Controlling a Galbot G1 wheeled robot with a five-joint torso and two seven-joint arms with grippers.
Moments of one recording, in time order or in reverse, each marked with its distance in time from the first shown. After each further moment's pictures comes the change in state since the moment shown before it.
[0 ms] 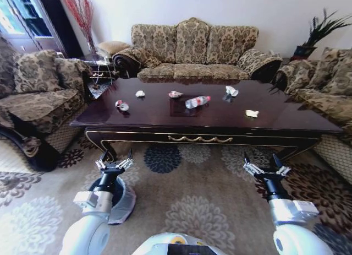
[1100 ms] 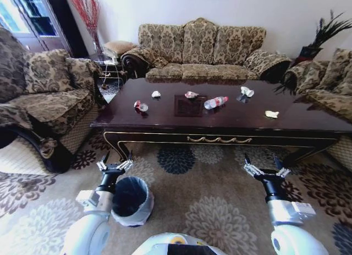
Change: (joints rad) left arm 0.017 0.043 -0.054 0.085 -0.053 0.026 -0.002; right arm 0.001 0.008 -0.002 -0.028 0.003 0.014 0.033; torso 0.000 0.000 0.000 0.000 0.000
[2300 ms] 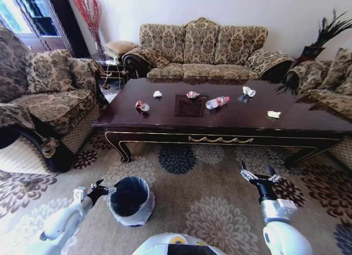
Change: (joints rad) left arm -0.053 0.392 -0.056 0.495 -0.245 0.212 0.247; right arm 0.060 -0.008 -0.032 -0.174 -0.037 -0.002 0.005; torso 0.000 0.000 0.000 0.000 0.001
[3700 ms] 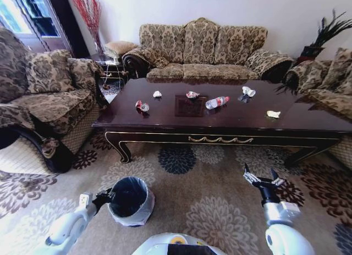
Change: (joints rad) left arm -0.006 -0.033 0.034 0.011 0.062 0.079 0.044; right arm -0.017 0.007 0.028 -0.027 0.042 0.024 0.005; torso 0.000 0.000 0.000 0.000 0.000
